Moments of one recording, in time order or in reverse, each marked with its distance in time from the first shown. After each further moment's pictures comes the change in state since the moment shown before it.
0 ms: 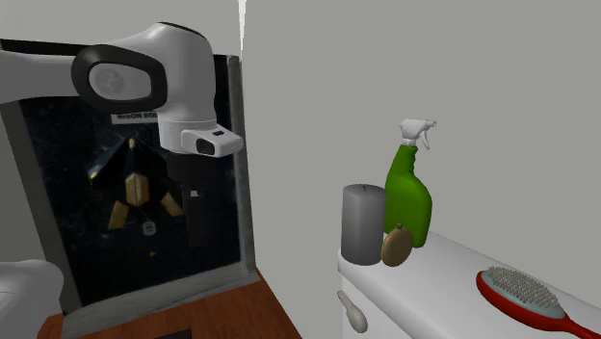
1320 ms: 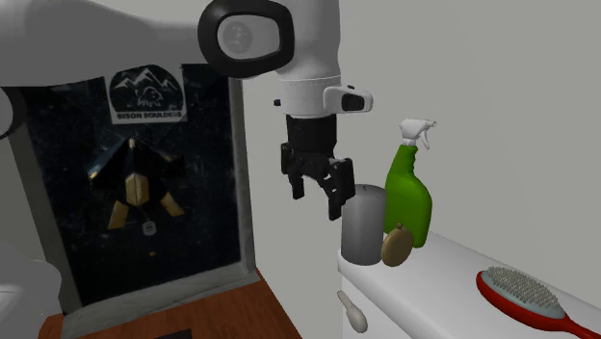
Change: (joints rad) arm 0.045 0.555 -0.228 0.576 0.013 0.119 -0.451
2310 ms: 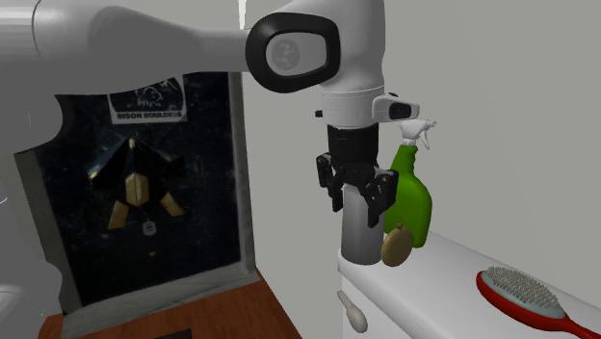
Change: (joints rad) arm -0.009 0.175 -0.047 0.143 0.075 0.060 -0.148
